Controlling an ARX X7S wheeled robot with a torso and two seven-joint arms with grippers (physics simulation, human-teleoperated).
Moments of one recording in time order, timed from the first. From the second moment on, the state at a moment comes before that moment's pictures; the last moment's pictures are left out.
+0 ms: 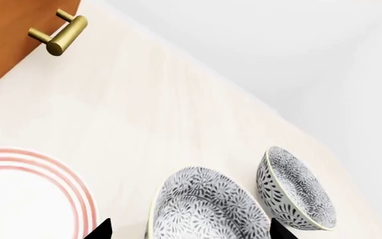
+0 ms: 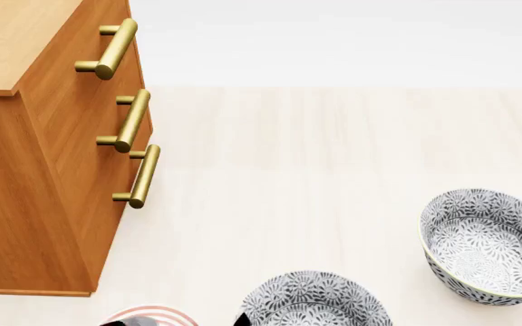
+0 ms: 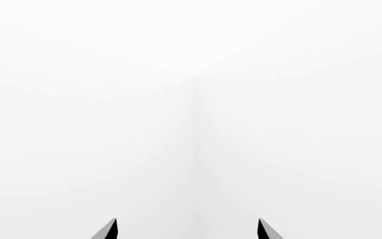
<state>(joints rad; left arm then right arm) -0.11 -0.04 0.56 0.63 -0.90 -0.50 -0.92 -0.70 0.11 0.47 -0.83 0.17 -0.37 0.42</state>
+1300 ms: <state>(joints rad) -0.17 -0.07 0.69 0.25 -0.87 -0.28 -0.70 -0.74 0.09 0.49 -0.87 0.17 -0.39 0.41</state>
